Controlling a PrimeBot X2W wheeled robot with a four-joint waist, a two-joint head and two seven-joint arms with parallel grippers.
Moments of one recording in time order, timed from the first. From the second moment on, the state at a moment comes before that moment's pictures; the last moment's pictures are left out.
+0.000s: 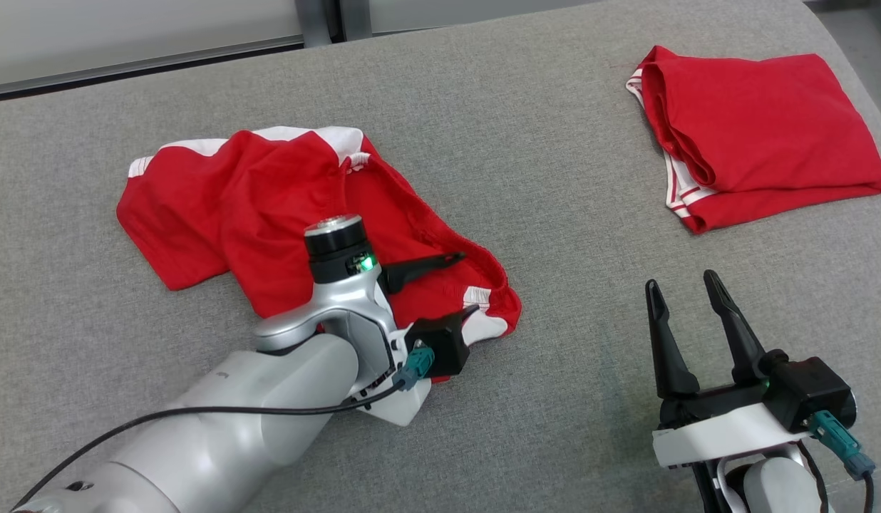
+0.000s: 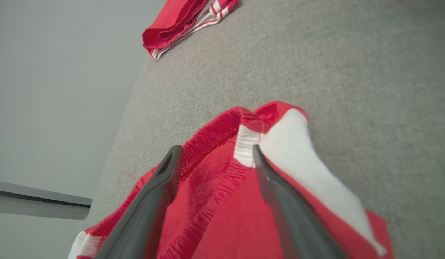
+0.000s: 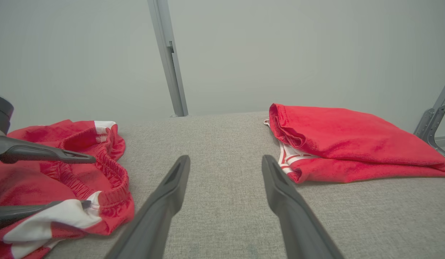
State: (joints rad) left arm -0.89 0.17 -1.16 0.75 0.02 -0.13 -0.26; right arm -0.14 -0.06 0.15 0.19 0.16 0.13 -0.26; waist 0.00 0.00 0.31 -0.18
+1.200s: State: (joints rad) left arm -1.08 0.31 -1.06 0.36 -0.57 -0.13 -0.01; right arm -0.12 -0.05 0.14 0.20 0.18 0.13 -0.26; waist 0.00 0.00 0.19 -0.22
